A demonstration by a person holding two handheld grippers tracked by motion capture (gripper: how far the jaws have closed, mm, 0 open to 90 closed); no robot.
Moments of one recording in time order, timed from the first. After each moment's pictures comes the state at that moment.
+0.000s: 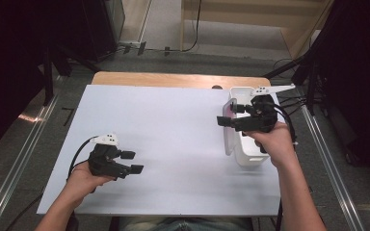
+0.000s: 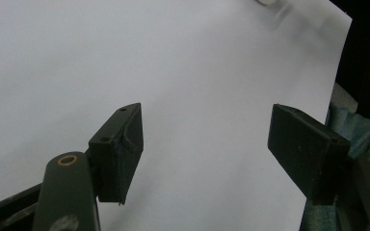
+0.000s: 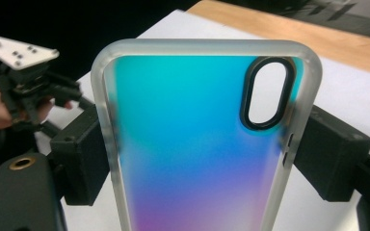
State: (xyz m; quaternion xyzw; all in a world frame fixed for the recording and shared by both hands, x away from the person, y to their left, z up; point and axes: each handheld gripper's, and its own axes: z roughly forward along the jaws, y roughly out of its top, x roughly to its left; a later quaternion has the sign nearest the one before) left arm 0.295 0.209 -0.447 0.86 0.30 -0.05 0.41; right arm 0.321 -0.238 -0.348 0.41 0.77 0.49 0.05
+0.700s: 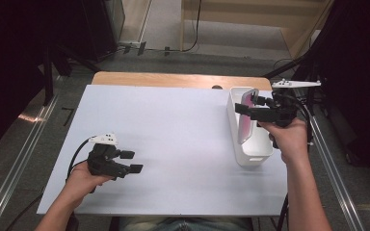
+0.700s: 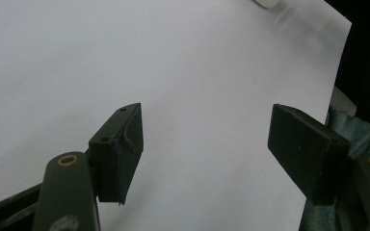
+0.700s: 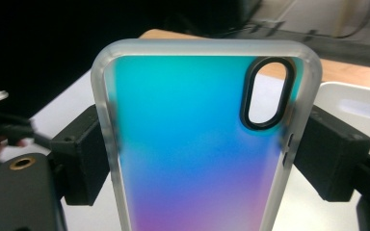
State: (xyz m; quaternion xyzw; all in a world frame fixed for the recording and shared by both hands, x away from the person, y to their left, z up) left arm 0.295 0.211 -0.447 0.85 0.31 -0.05 0.42; right arm 0.319 -0.273 -0.335 0.48 0.72 0.48 0.11
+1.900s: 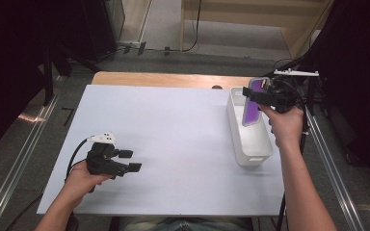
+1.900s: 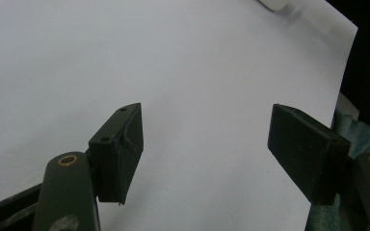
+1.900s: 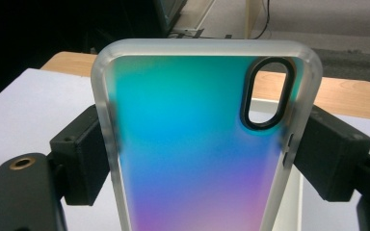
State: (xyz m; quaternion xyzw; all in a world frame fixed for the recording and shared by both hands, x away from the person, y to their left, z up) left arm 0.297 0.215 -0.448 0.85 0.32 -0.05 0.42; right arm 0.361 -0.285 -0.342 0.58 0.67 0.43 0.20
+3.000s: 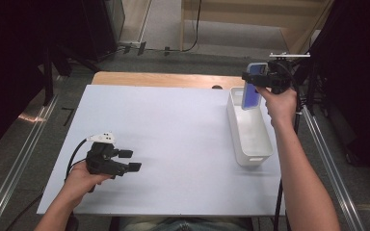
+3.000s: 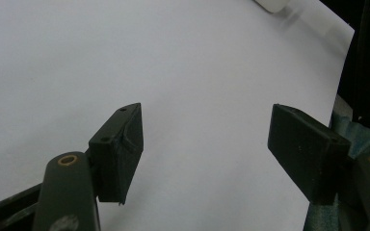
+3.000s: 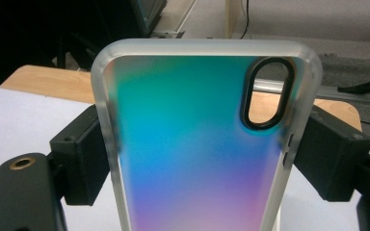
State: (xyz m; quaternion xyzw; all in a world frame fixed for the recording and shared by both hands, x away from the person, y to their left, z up) left arm 0.298 0.216 -0.449 0.85 0.32 -0.05 0.42; right arm 0.419 -0.290 -0.337 0.59 0.66 0.41 0.22
